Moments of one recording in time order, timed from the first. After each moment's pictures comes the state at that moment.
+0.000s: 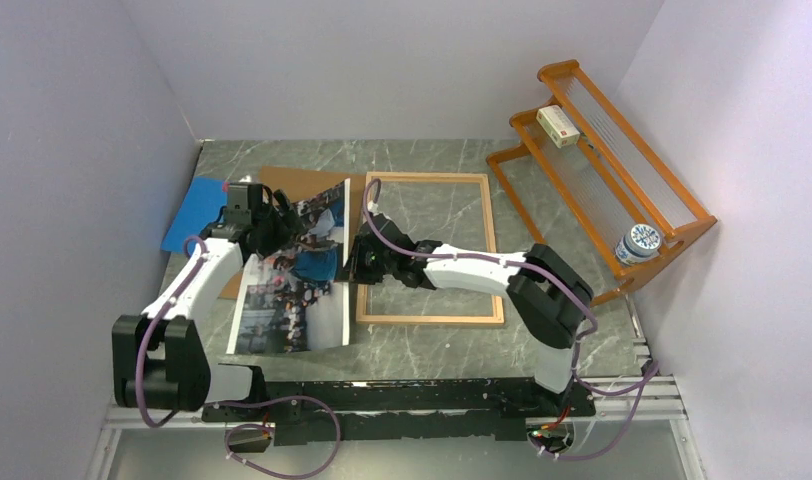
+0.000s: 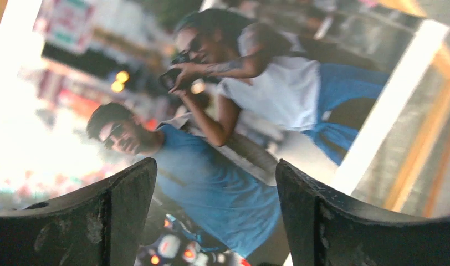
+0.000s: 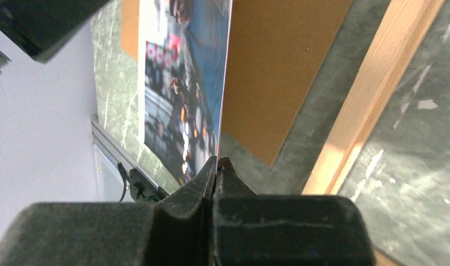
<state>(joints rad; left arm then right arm) -0.08 1.36 0.90 -0.40 0.03 -0.68 0.96 1.88 1.20 0.02 -0.11 1.00</state>
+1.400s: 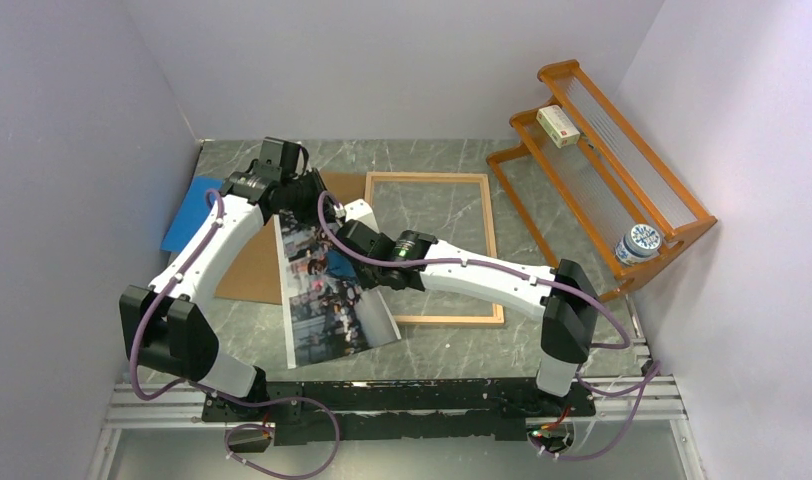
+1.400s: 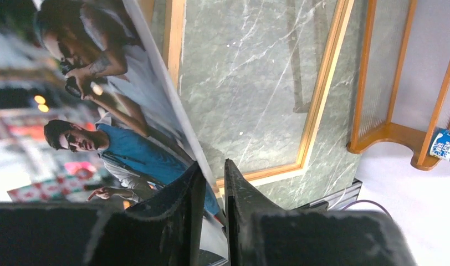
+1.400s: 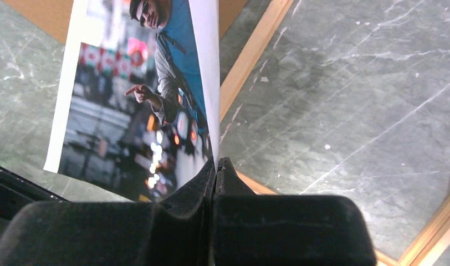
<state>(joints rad) -0.29 1.48 1.36 -0.74 0.27 -0.68 1.13 1.76 1.54 -0.70 0.38 0.51</state>
